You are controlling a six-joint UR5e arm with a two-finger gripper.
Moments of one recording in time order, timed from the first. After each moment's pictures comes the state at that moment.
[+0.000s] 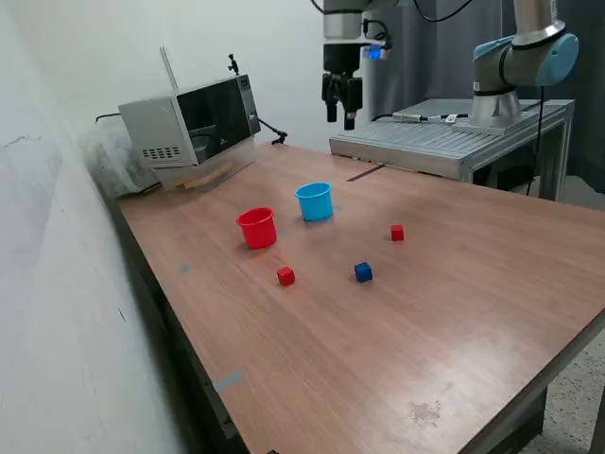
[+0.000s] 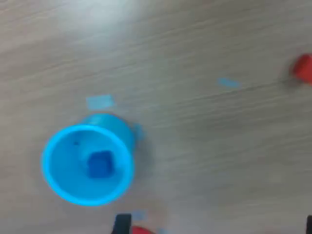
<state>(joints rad) -0.11 -1.31 1.73 -2.16 -1.64 3.26</state>
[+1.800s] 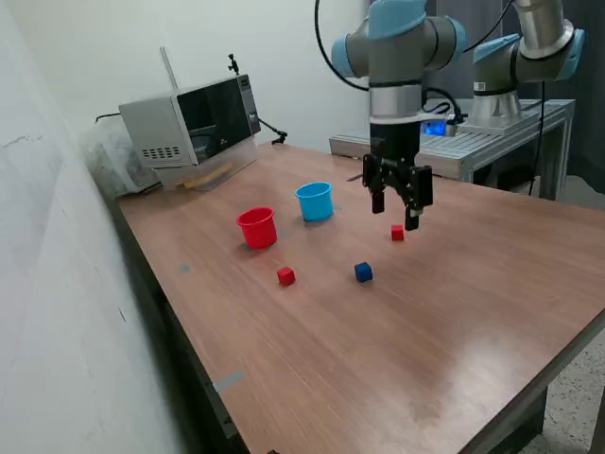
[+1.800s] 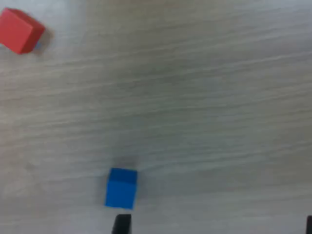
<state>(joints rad) 0.21 -0.83 1.31 -2.19 -1.60 3.51</state>
